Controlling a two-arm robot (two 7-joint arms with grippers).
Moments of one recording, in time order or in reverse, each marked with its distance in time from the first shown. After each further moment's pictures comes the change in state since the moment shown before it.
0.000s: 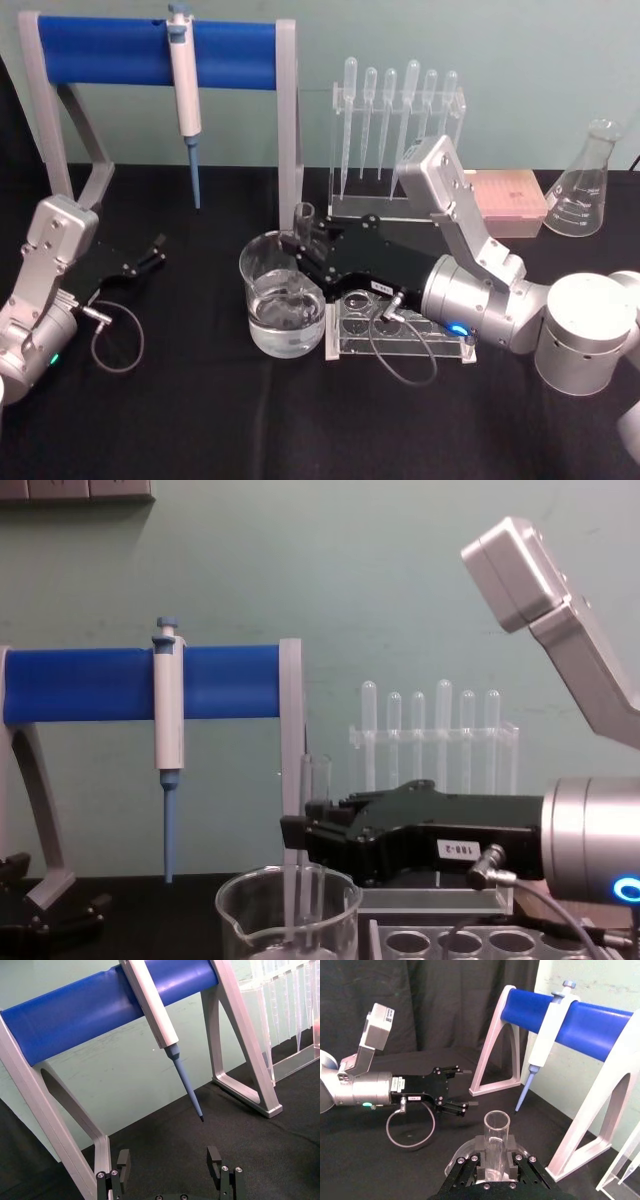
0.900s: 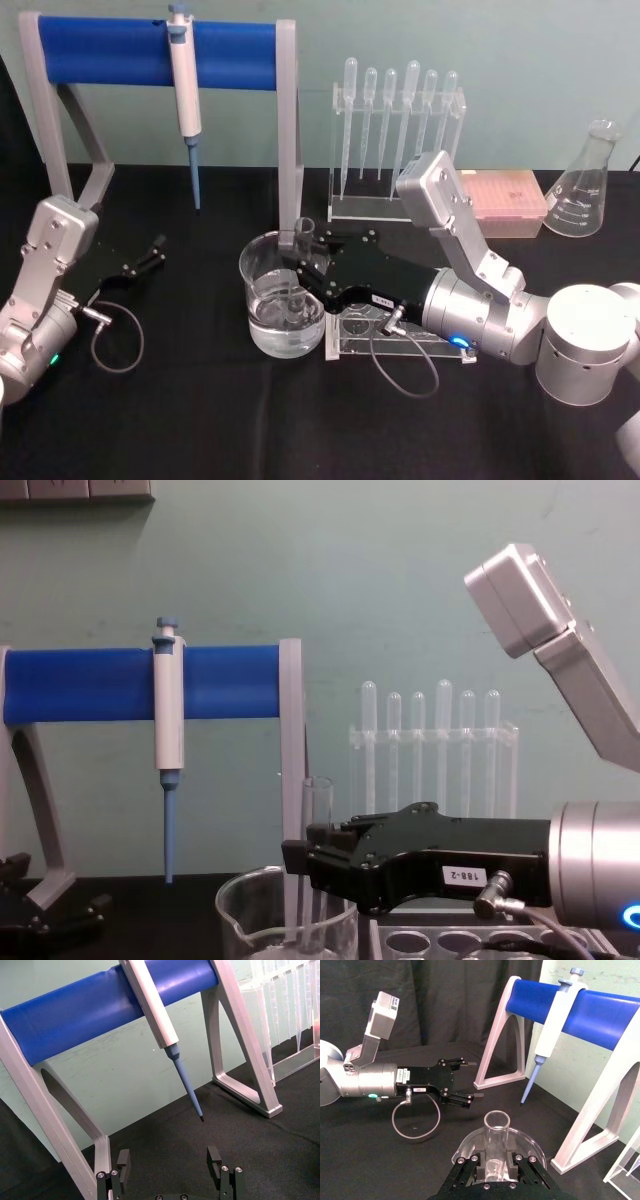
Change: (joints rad) left arm 0.000 0.000 0.000 0.000 0.000 0.000 0.000; right arm -0.033 -0.012 0.024 0.003 -0.027 0.003 0.032
